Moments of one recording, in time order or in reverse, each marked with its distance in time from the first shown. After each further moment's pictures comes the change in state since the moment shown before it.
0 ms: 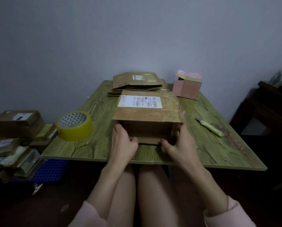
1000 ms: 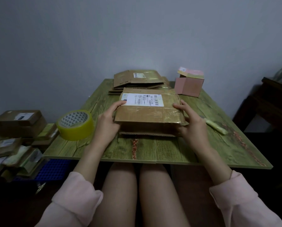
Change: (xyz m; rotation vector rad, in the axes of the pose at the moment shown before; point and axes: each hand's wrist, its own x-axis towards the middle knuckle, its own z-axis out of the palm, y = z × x) left_hand 0.055 -0.021 -0.037 -0.094 0.023 0.376; right_hand 0.044 0.023 -0.013 0.075 0.129 -0.123
